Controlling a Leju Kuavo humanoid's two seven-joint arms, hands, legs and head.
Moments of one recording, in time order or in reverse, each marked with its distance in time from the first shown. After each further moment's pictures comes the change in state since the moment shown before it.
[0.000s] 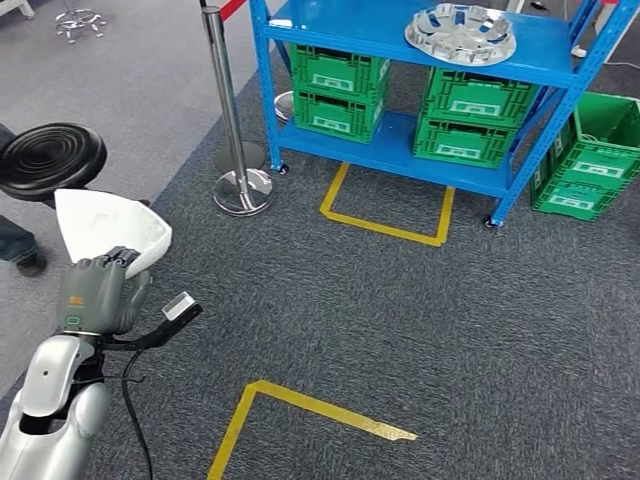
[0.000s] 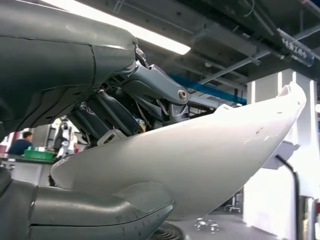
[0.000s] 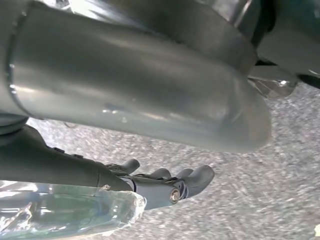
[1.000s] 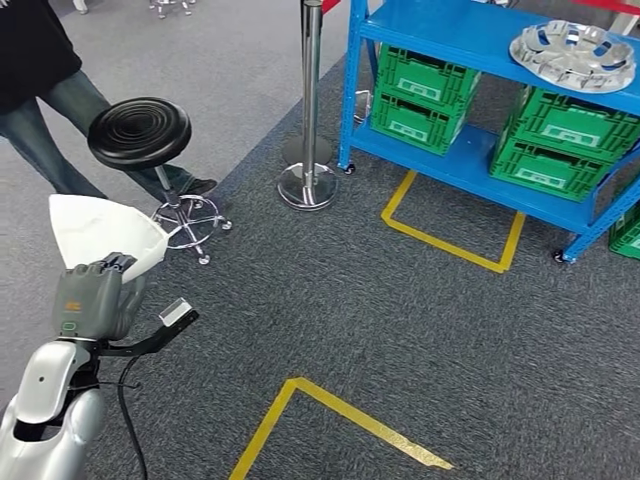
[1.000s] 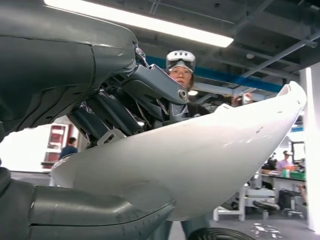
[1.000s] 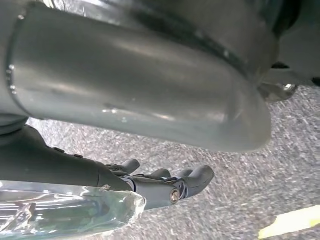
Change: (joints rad) left arm 0.017 0.013 0.005 -0.009 -0.016 -0.006 0.002; right arm 0.010 -0.018 0.008 0.000 -0.014 0.020 -0.023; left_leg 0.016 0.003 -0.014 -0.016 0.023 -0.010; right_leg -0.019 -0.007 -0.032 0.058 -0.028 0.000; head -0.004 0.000
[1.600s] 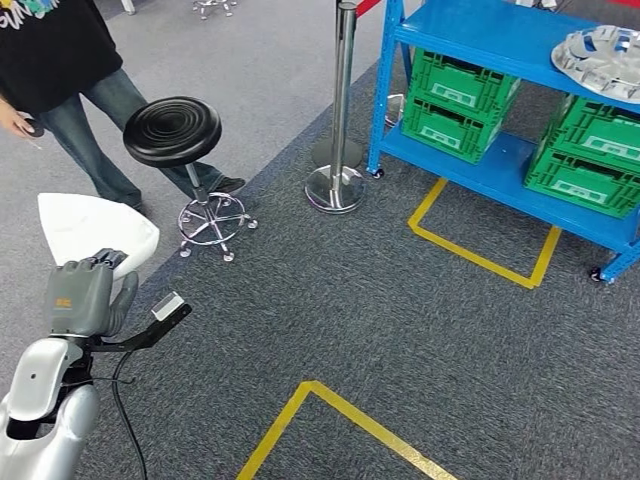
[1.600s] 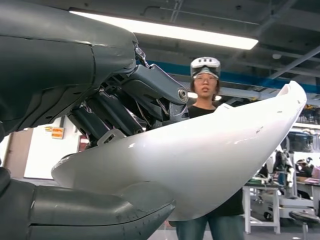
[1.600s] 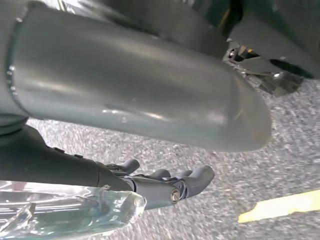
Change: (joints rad) left arm -0.020 0.005 0.024 -0.003 0.002 -0.023 0.007; right arm -0.023 0.027 0.002 0.000 -0.002 -0.029 0.076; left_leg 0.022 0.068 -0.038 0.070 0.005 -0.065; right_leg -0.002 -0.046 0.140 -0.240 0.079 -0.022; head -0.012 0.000
